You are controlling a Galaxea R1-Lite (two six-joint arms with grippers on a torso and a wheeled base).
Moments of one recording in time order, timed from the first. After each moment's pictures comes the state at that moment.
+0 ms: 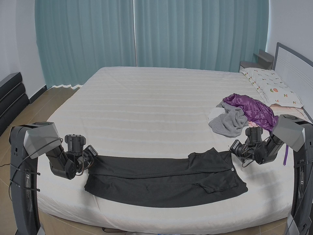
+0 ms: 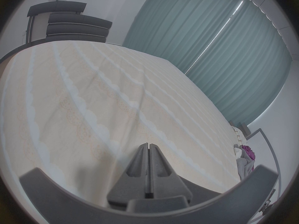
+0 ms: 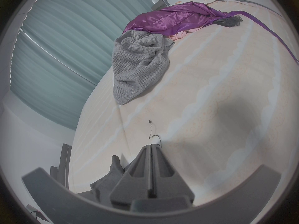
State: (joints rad) left arm -0.04 2.47 -0.92 -0.97 0.10 -0.75; right arm 0.02 2.51 -1.10 -0.72 0.11 0.78
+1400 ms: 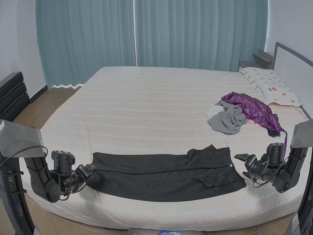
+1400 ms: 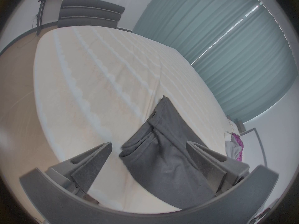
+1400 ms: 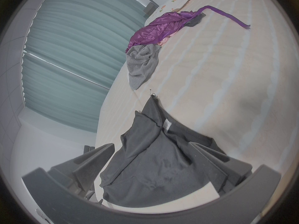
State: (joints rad) left arm -0.10 2.21 -0.36 -1.12 0.04 -0.90; right arm 0.02 2.22 -0.34 -1.29 0.22 0.95
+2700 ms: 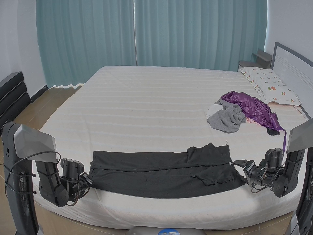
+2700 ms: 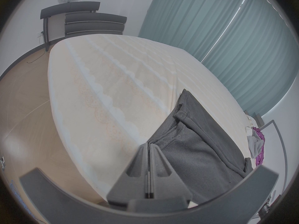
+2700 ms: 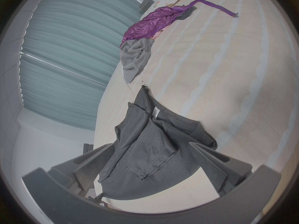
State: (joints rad) left arm -0.14 2.34 -0.37 -1.16 0.24 -0.84; right arm 0.03 2.29 -0.28 -1.38 0.24 0.96
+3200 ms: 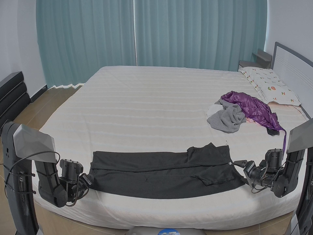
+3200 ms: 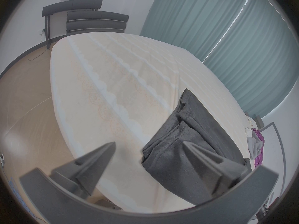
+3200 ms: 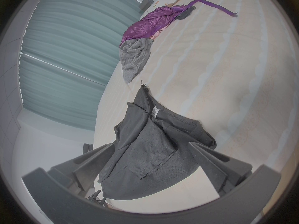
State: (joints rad) left arm -0.14 2.34 -0.36 -1.16 0.23 -0.86; right arm 0.03 2.29 -0.27 -1.38 0.24 0.97
